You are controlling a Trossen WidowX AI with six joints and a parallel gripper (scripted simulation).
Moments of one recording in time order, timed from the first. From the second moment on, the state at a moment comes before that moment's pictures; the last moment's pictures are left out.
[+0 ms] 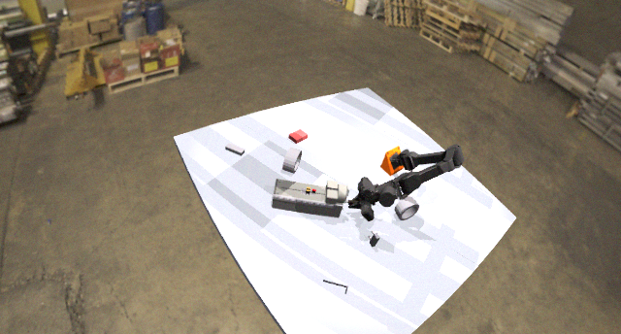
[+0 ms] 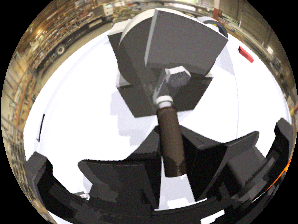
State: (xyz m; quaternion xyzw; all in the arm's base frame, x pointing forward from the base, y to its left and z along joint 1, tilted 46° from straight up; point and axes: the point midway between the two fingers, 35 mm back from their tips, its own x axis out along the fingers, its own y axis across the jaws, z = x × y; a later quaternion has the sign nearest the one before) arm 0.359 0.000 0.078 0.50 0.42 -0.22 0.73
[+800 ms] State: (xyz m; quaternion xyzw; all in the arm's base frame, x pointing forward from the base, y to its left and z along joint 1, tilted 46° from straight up) arm 0.361 0.000 0.080 0.50 0.42 -0.22 0.73
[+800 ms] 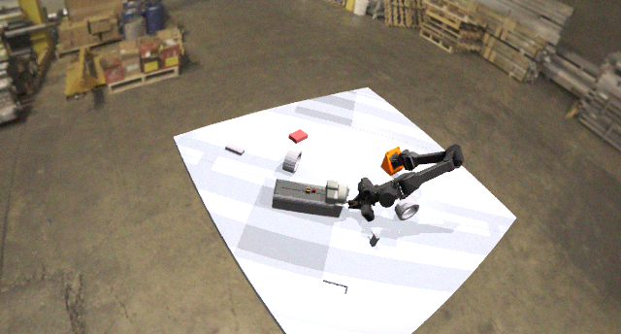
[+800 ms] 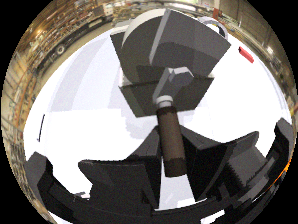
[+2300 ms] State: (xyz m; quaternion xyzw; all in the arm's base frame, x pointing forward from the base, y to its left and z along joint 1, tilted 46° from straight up) arm 0.363 0.001 0.083 0.50 0.42 -0.22 0.73
